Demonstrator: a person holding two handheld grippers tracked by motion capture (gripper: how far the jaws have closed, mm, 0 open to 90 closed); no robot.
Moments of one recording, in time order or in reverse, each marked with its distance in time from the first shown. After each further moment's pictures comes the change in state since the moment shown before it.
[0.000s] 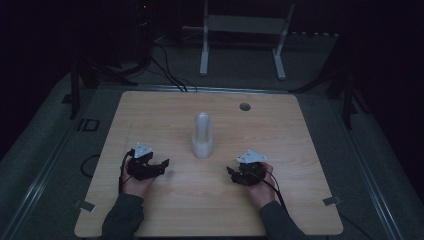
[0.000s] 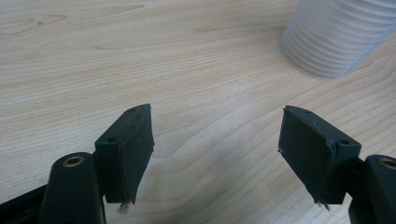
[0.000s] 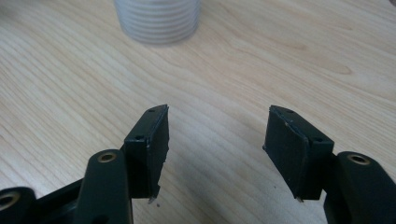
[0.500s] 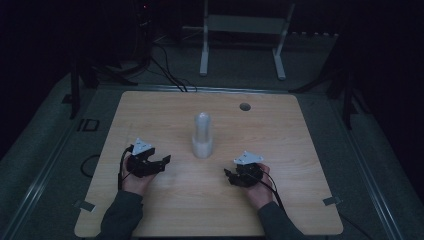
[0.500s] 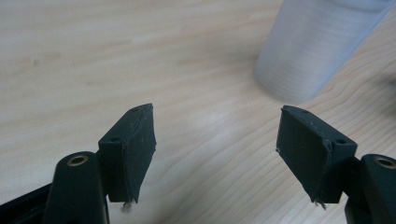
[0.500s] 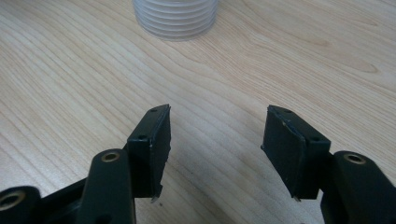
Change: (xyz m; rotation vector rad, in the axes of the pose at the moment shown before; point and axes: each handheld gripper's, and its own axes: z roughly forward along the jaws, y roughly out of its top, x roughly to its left) left arm -0.006 0.022 -0.017 -0.059 -0.044 0.026; right arm 0.008 0.001 0.003 0.018 0.028 -0.012
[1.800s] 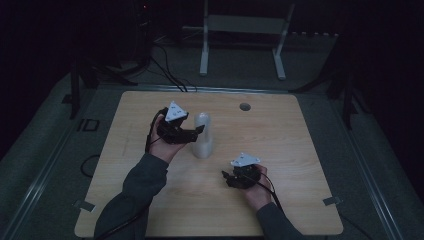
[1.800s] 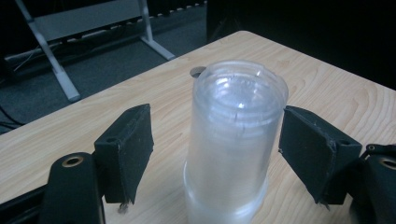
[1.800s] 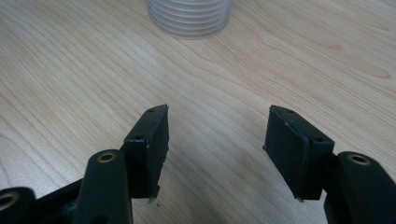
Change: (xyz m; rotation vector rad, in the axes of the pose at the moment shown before) left arm -0.066 0.125 0.023 -0.114 -0.130 0.226; right arm 0.008 0.001 0.001 0.009 0.000 -0.038
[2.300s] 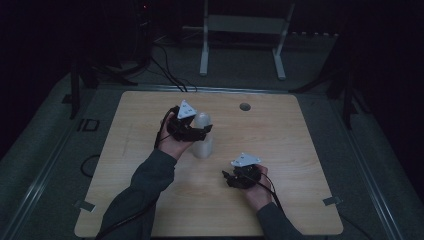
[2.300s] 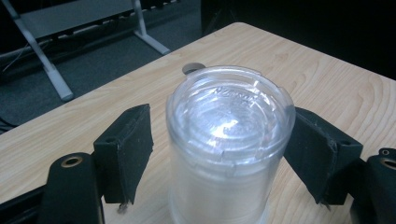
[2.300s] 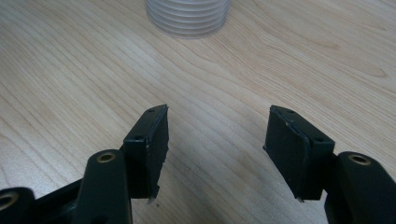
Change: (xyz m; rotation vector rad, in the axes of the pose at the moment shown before) left arm -0.006 0.005 0.026 0.033 -0.017 0.027; right arm -0.001 -0.001 -0.001 0.002 -0.004 -0.001
